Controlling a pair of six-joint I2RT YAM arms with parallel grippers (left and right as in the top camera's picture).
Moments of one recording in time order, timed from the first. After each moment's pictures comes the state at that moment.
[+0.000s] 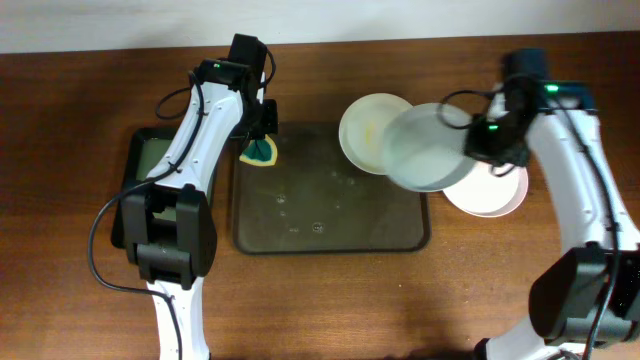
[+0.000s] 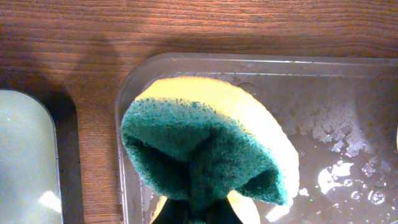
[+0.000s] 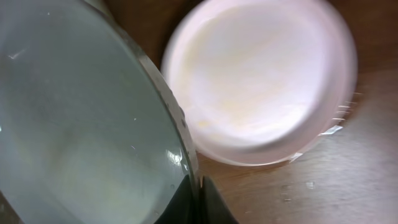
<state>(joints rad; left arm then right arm) -0.24 2.21 1.99 -1.11 -0.01 -0.25 -0.12 1.77 1.60 -1.19 -0.07 0.27</state>
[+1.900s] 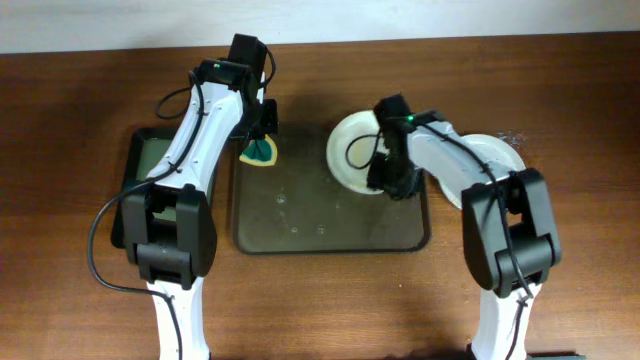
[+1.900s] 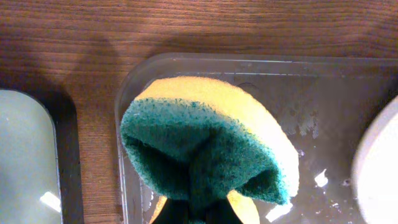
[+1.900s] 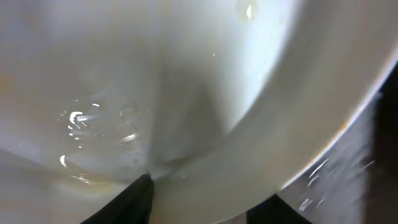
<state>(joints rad) -0.24 2.21 1.99 -1.11 -0.01 -0.25 0.31 2.09 1.47 -0.92 -0.11 0.60</state>
